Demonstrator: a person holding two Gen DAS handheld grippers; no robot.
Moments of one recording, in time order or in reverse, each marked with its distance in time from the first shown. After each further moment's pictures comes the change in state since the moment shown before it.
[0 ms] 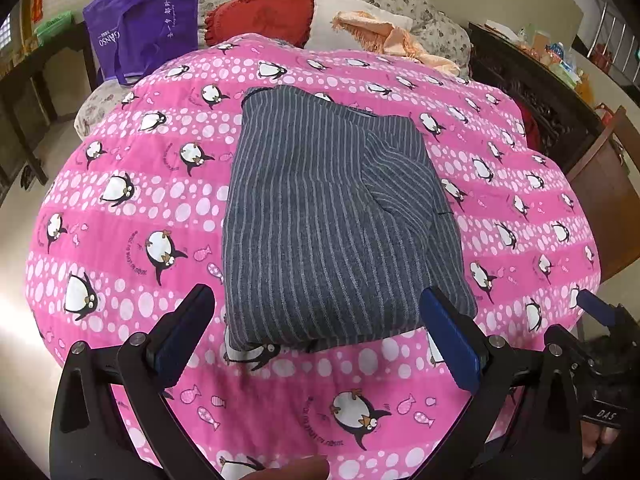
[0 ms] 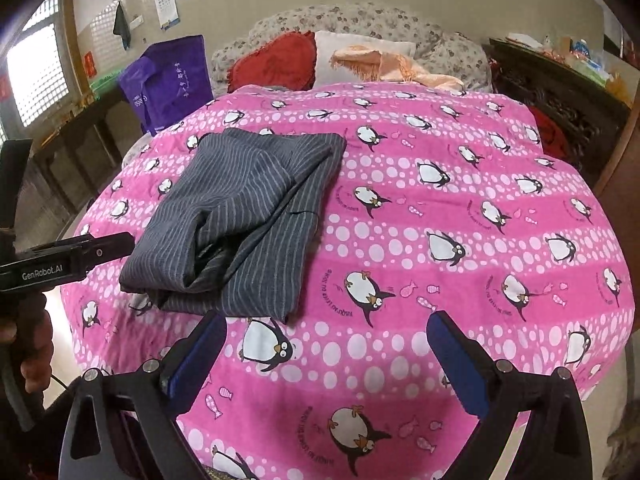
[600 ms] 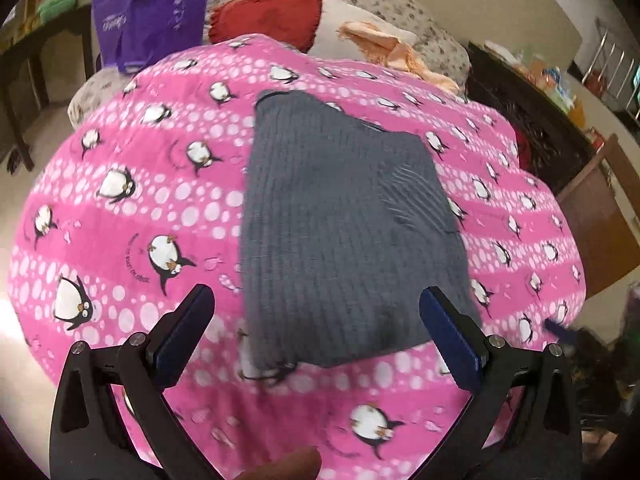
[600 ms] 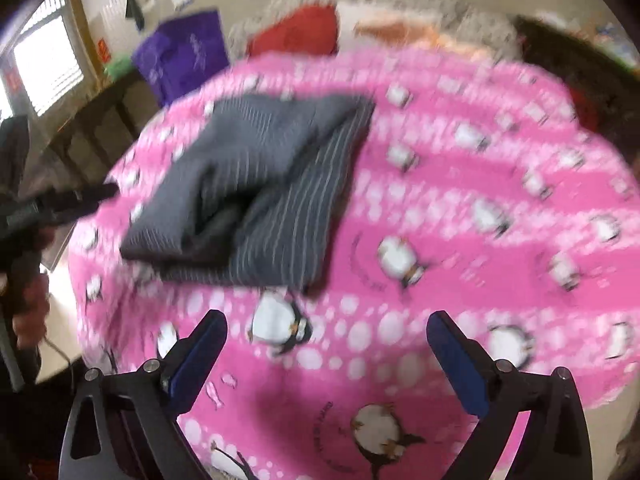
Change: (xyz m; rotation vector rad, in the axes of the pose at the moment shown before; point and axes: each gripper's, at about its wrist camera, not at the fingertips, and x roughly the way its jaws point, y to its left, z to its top) left arm 0.001 0.028 0.006 -0.047 -0.026 -0.064; right arm 0.028 0.001 -0.013 -0.014 0.049 0.067
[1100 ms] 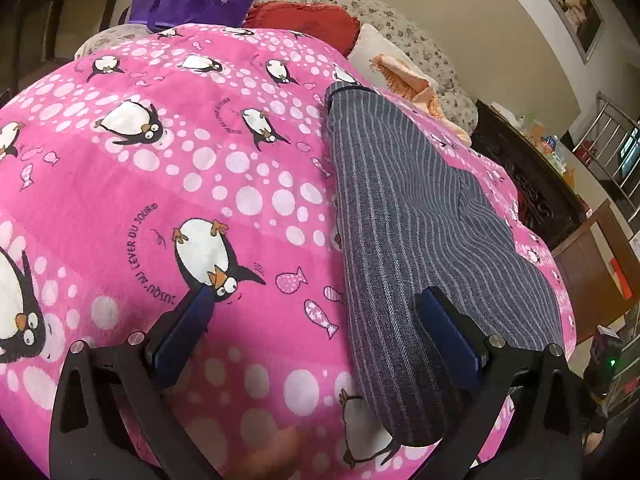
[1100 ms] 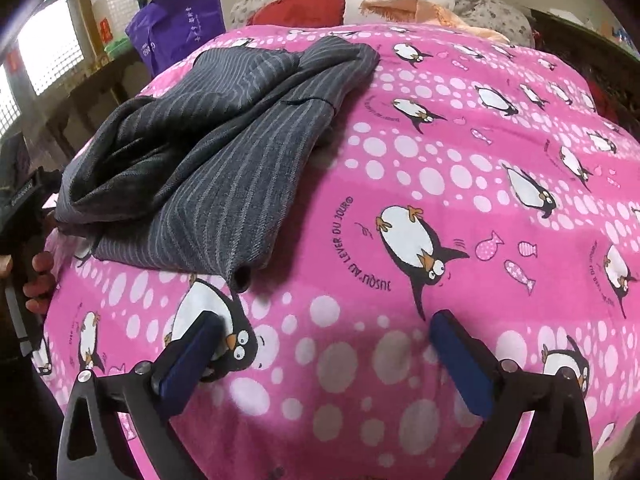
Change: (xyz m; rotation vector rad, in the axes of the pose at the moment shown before) left arm 0.081 0.120 -0.026 -0.186 -0.144 -0.170; right arm 0.098 -0.014 -0.019 -0.059 0.069 0.021
